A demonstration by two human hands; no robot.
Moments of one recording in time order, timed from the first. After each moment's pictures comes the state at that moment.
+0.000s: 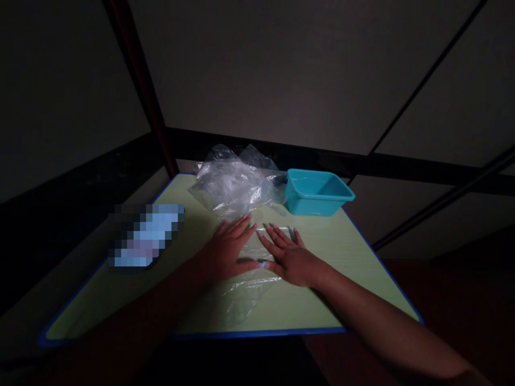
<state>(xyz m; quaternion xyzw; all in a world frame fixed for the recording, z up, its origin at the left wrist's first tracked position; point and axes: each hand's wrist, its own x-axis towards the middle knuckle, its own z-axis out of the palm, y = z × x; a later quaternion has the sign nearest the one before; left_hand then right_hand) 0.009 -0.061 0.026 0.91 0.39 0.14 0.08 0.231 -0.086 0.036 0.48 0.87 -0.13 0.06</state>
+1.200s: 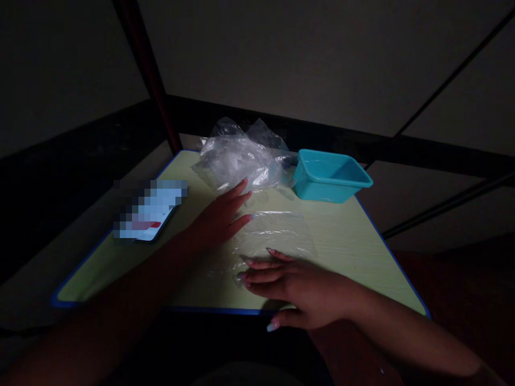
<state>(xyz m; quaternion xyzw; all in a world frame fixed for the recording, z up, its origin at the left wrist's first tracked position) -0.005 -0.047 0.033 0.87 0.41 0.25 0.10 0.227 -0.132 0.064 0.18 0.94 -0.29 0.02</state>
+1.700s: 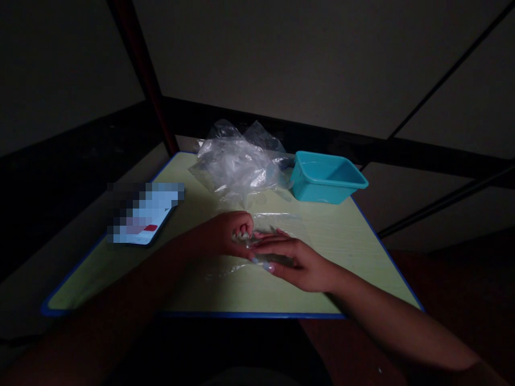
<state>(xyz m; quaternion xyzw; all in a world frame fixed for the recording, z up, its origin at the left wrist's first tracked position) -0.002 -0.054 0.045 0.84 0.33 0.20 0.38 0.226 -0.110 0.051 0.29 0.85 -0.37 -0.24</state>
